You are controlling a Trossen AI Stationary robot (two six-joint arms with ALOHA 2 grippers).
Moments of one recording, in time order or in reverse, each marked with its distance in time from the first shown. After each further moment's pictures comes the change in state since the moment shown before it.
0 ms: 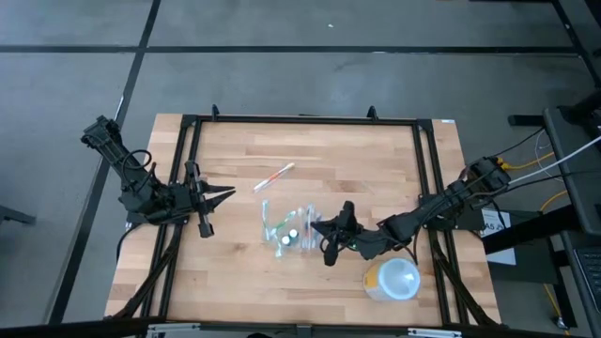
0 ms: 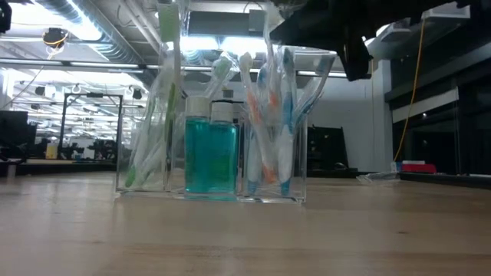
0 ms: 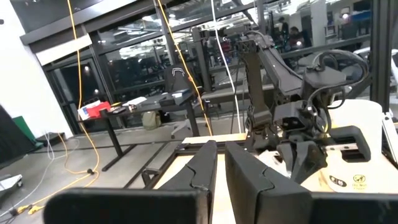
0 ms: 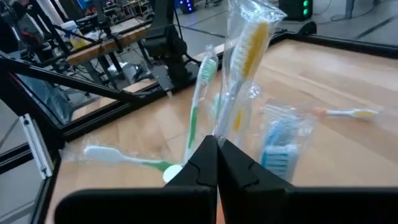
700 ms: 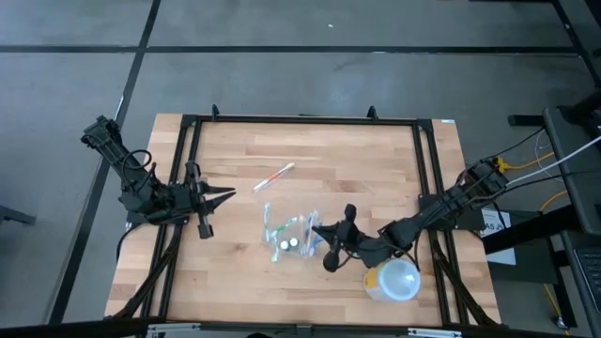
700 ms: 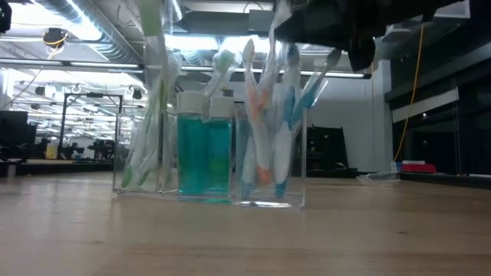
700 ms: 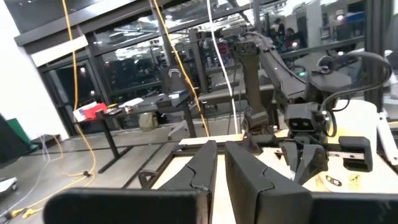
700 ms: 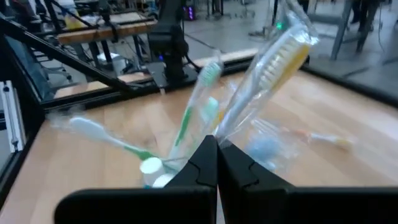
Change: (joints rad) left arm 0.000 0.000 0.000 0.000 0.015 0.000; right arm 0.049 0.039 0.002 0.038 0.084 -0.193
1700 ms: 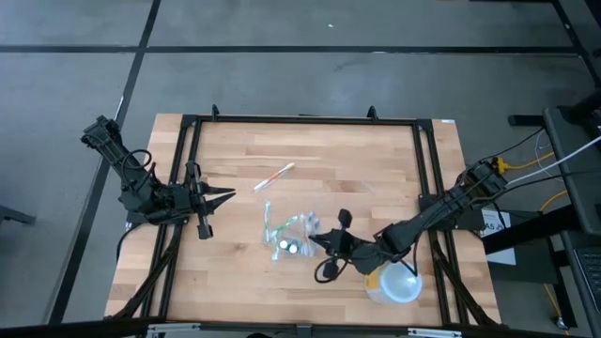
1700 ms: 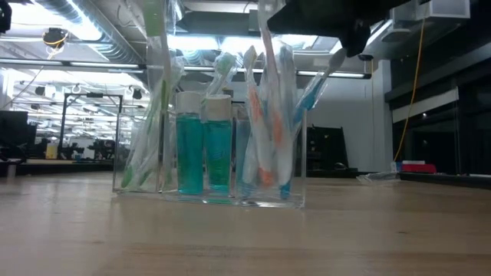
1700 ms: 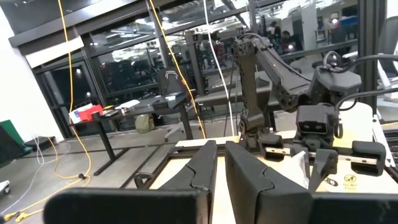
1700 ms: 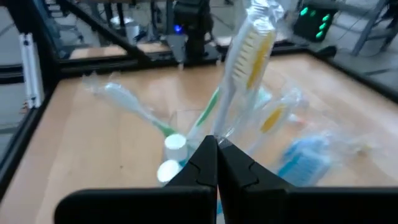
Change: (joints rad) left arm 0.000 0.000 0.000 0.008 0.019 0.000; right arm 0.018 0.015 0.112 -0.200 -0.068 -0.054
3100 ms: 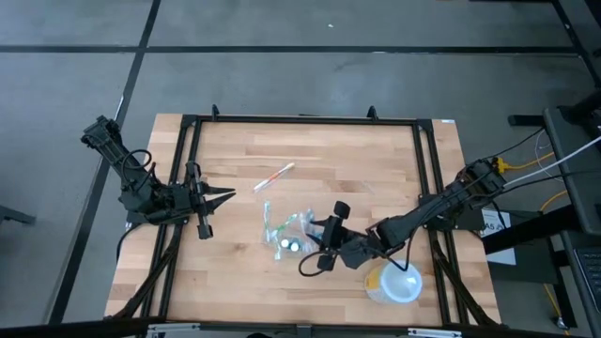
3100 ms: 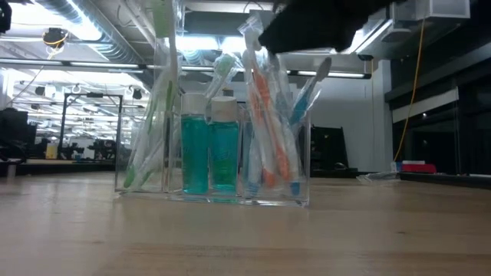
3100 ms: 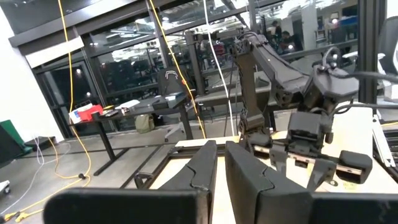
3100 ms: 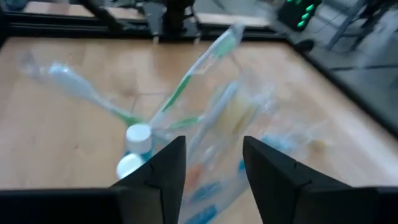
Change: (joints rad) left arm 0.000 0.000 0.000 0.000 0.000 0.000; right arm -0.062 -0.002 0.091 -0.261 -0.052 -0.031
